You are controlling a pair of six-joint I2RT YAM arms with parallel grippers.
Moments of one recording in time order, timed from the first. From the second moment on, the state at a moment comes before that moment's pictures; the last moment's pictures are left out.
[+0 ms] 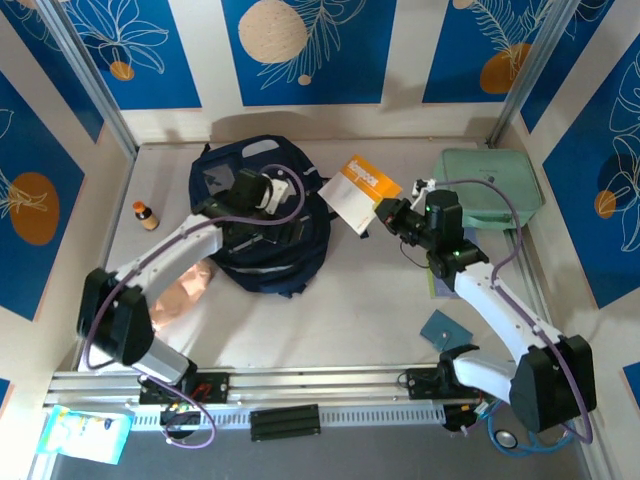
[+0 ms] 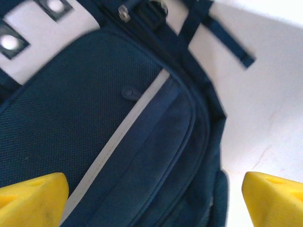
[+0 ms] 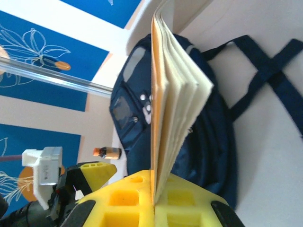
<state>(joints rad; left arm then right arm) -0.53 1.55 1.24 -0.63 0.05 -0.06 0.30 1.10 0.74 -0.01 -0.33 0.99</state>
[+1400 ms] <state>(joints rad) -0.64 1.62 1.56 -0.84 -0.31 0.20 0.20 0.90 0.63 -0.20 -0.47 0.96</state>
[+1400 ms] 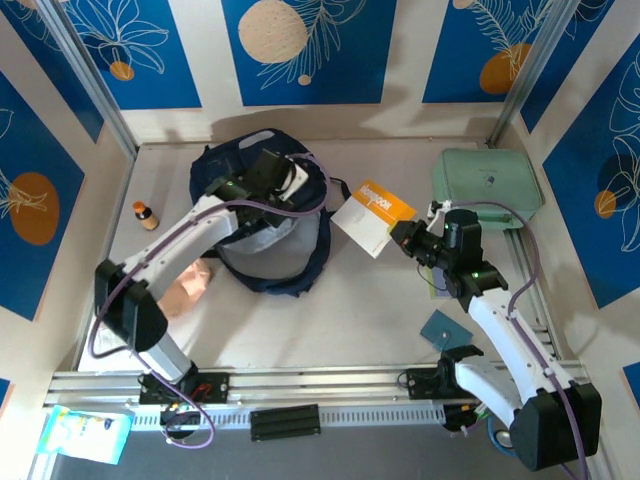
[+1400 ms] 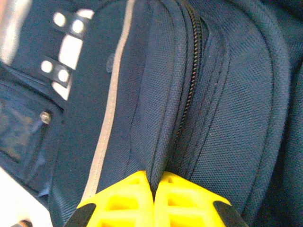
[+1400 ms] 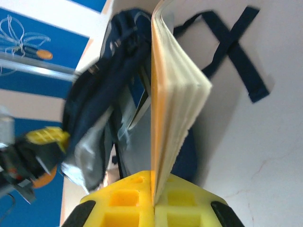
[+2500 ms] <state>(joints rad) -0.63 1.63 1.65 -0.75 -0.30 0.15 0.61 1.99 1.21 0.35 -0.21 1.22</state>
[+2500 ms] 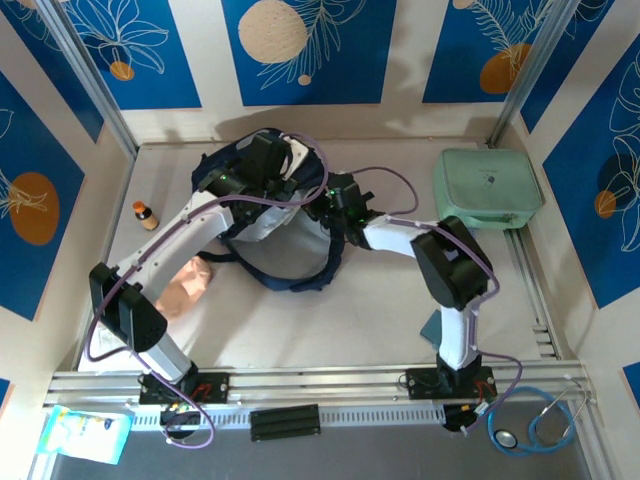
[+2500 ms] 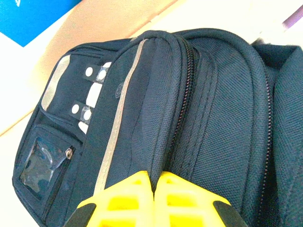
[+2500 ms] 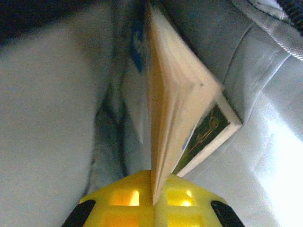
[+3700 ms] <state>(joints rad) -0.59 1.62 1.58 -0.67 -0.23 0.11 0.64 1.69 0.91 0.30 -0.30 1.27</state>
